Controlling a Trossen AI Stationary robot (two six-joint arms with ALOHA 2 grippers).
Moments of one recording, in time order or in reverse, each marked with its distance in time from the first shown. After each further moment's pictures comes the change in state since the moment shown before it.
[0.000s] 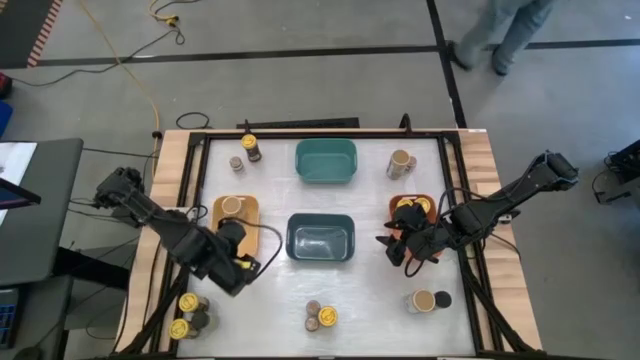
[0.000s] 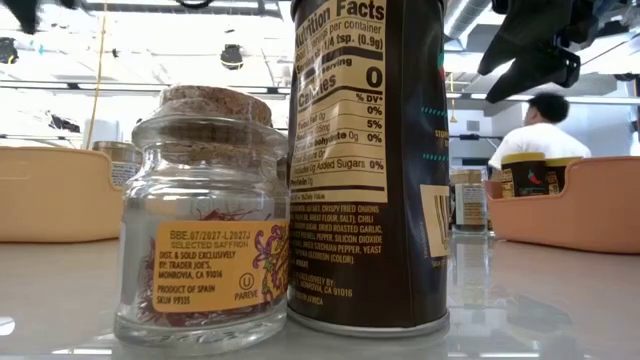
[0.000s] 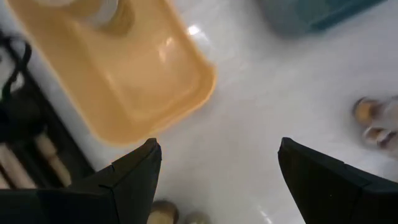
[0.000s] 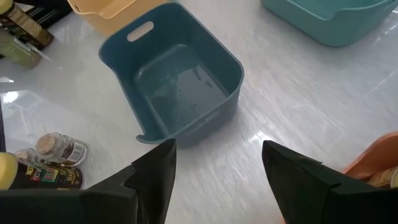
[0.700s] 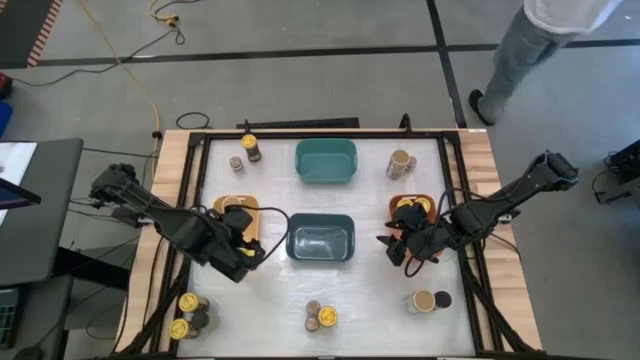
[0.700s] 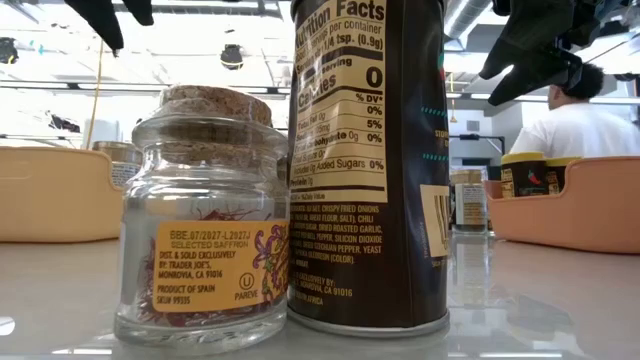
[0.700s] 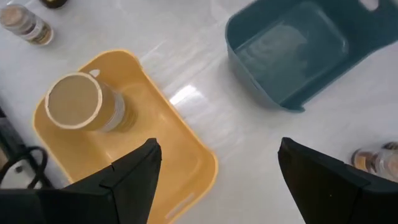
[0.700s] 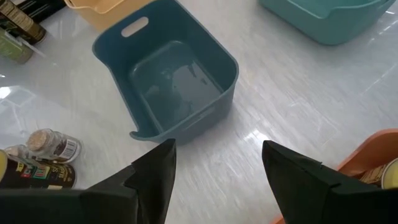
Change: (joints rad) left arm 0.107 -0.045 -0.013 0.061 -0.262 0.295; right arm 0.001 0.000 -0.001 -0.023 0.001 -0.003
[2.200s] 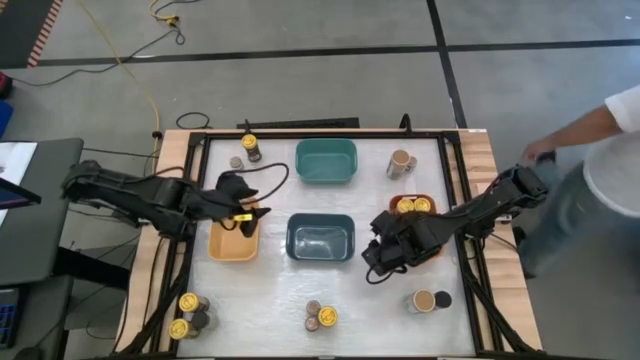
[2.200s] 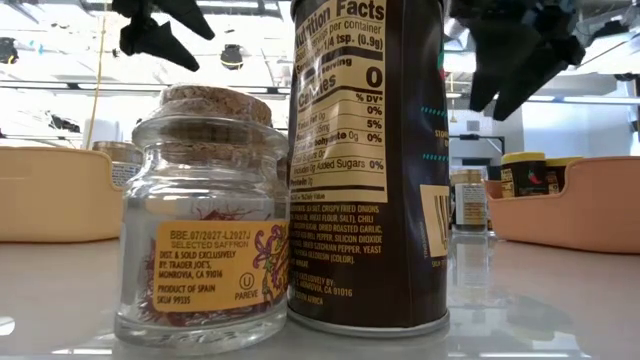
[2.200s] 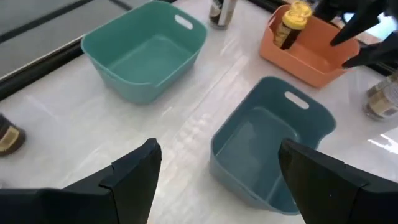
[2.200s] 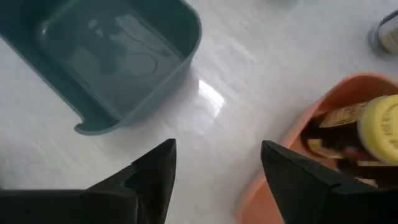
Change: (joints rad) left arm 0.302 -0.461 -0.483 0.756 -0.085 0.727; right arm -0.036 0.397 0.388 -0.483 -0.072 0.271
